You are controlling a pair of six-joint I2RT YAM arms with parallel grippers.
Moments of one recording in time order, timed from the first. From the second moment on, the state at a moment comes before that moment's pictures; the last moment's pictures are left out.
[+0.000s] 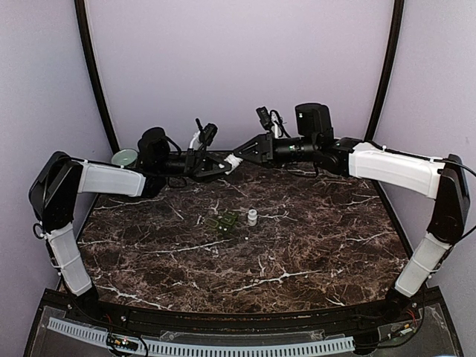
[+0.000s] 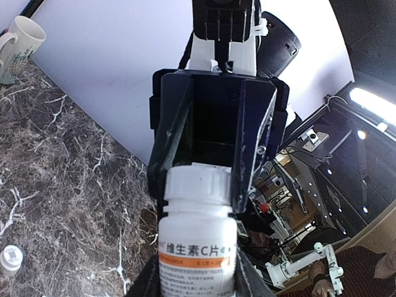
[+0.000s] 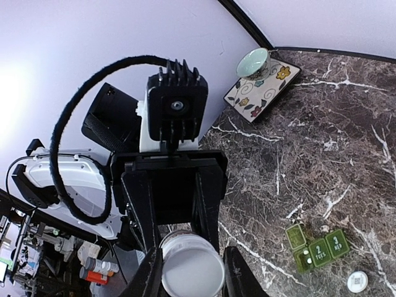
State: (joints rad) left arm -0.54 1.82 1.13 0.81 1.20 -0.99; right arm 0.73 1.67 1.38 -0.01 -0.62 0.65
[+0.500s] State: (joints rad) left arm -0.54 1.88 1.13 1.15 1.23 -1.24; right arm 0.73 1.67 1.38 0.08 -0.66 0.65
